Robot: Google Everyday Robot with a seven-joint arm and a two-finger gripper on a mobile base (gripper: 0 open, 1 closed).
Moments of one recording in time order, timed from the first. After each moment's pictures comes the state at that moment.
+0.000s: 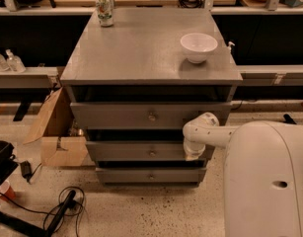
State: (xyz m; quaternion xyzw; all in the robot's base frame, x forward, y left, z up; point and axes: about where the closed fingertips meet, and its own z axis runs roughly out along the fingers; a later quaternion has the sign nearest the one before) arm 0.665 -0.193 0.401 -0.72 0.68 -0.07 0.07
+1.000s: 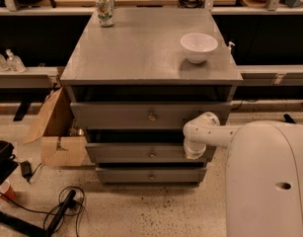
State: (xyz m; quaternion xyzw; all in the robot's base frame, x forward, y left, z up) arm 0.665 -0.193 0.411 -0.72 0.68 -0.08 0.07
